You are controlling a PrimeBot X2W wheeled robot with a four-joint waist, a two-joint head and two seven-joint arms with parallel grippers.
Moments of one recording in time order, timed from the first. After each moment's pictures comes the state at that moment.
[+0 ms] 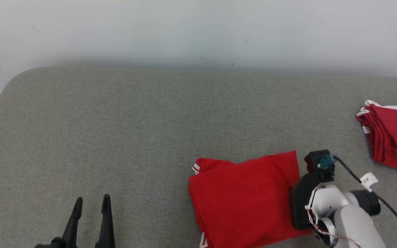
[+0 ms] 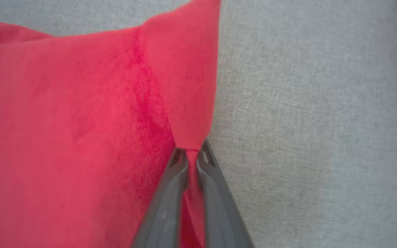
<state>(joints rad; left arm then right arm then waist) 0.06 0.05 -0.02 0.08 -0.32 -0.13 -0.26 -0.29 -0.05 0.03 0.30 0.04 0.13 0.76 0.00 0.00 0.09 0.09</state>
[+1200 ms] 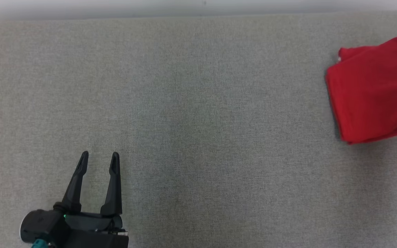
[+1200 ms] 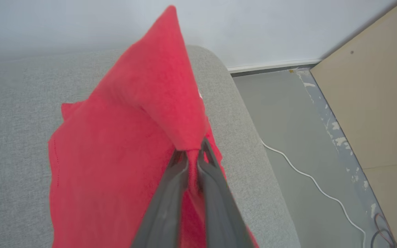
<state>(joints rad) -0.09 0.10 -0.10 -0.02 -0.30 -0.13 -0.26 -0.80 -0.35 -0.32 0.22 -0.09 0.13 1.01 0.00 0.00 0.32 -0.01</state>
